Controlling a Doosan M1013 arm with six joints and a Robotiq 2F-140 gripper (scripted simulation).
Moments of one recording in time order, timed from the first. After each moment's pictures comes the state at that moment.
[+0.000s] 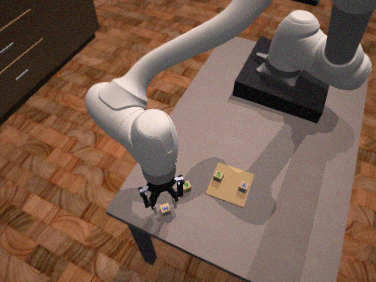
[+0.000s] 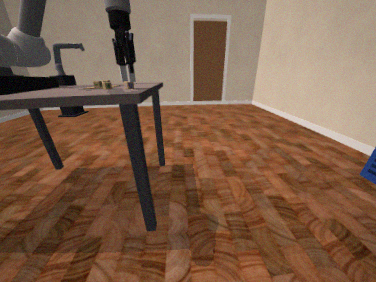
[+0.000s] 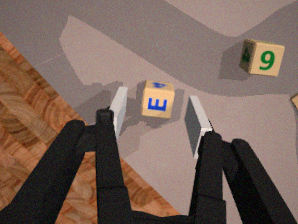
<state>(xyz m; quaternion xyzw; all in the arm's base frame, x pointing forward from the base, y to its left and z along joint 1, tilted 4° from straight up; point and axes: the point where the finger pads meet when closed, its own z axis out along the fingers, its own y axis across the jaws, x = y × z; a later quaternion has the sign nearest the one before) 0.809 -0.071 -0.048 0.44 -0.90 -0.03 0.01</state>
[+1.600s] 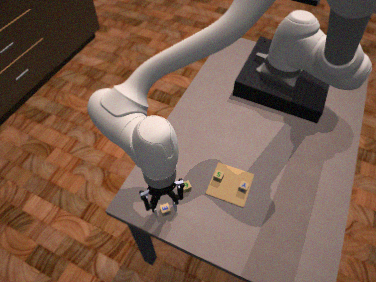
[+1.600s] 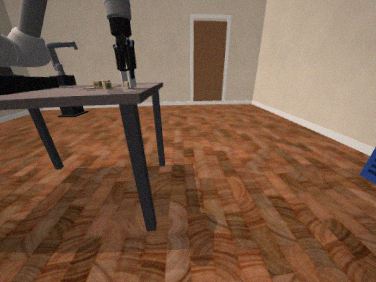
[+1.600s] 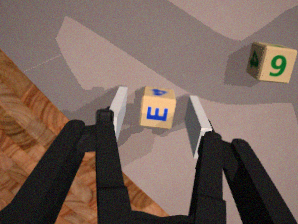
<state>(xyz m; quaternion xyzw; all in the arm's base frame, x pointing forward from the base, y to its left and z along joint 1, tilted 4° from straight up) 0.808 -0.070 -0.070 0.44 -0.90 -0.03 0.01</state>
